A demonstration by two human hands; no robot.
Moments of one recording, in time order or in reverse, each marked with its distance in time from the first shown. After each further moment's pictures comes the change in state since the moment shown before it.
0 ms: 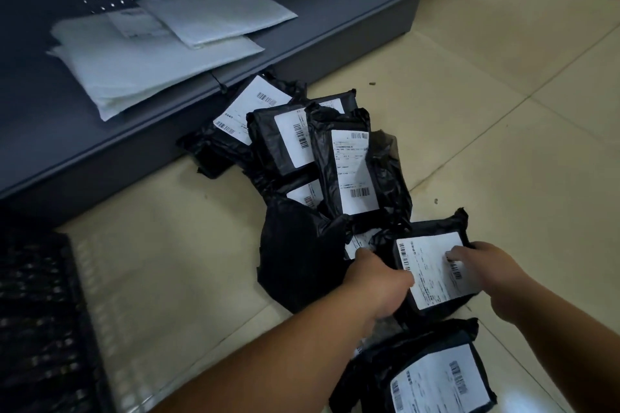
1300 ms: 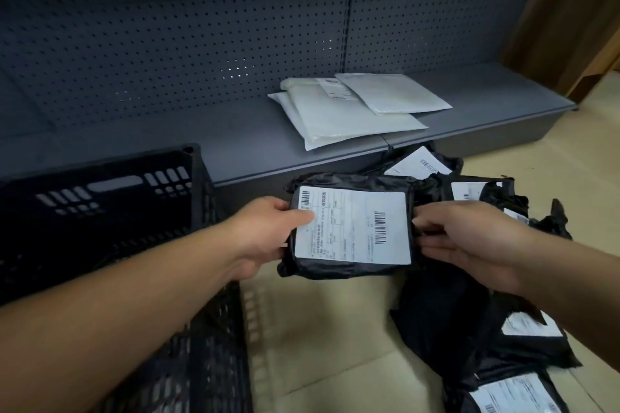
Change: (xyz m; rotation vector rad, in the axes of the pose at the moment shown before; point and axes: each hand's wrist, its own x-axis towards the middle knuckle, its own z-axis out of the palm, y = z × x) left_hand -0.171 -0.110 -0.351 -0.474 0.421 0.259; right_hand -0.244 -0.208 0.182 0.080 -0.428 -0.447
